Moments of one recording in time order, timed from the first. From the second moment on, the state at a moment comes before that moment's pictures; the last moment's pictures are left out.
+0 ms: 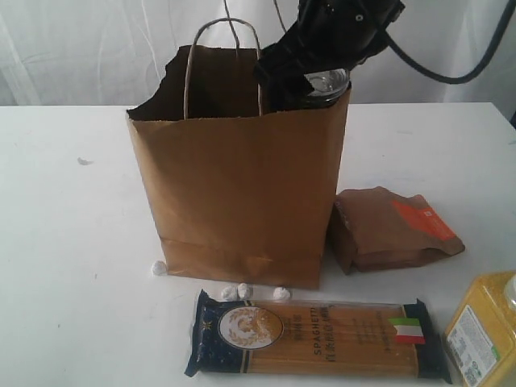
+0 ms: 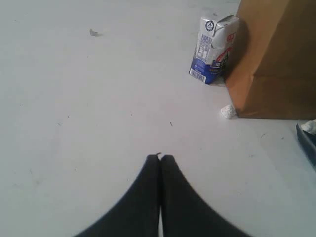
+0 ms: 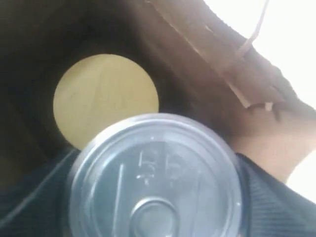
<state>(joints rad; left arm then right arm) -0.32 0.00 0.02 0.06 0.40 -0.18 0.57 1.72 -1.77 -0.05 1.17 -0.15</state>
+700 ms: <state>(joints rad) -0.32 0.00 0.02 0.06 0.40 -0.18 0.57 1.63 -1.77 -0.05 1.17 -0.15</state>
